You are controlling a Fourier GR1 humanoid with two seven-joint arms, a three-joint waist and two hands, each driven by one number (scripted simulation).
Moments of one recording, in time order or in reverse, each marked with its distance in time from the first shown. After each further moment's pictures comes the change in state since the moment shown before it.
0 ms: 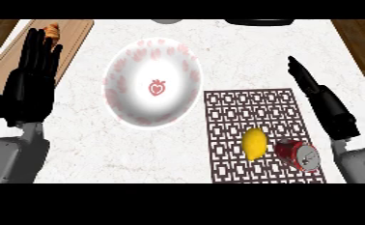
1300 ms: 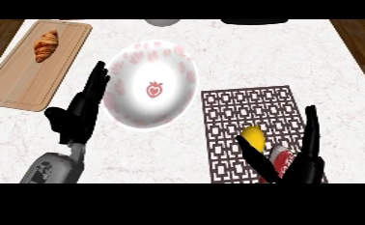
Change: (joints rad) left arm 0.080 -0.066 -0.244 0.063 -0.194 0.002 0.047; right arm 0.404 0.505 0.151 -0.357 1.106 -0.839 0.562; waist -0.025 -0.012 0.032
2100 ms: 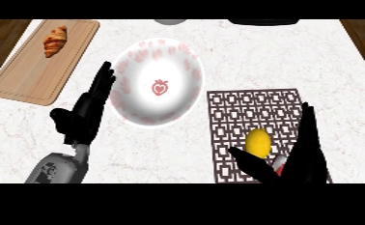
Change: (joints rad) left arm 0.000 -0.026 -0.008 -0.017 -0.024 -0.023 0.016; right arm -0.111 0.033 0.081 -0.211 0.234 0.537 0.657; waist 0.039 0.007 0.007
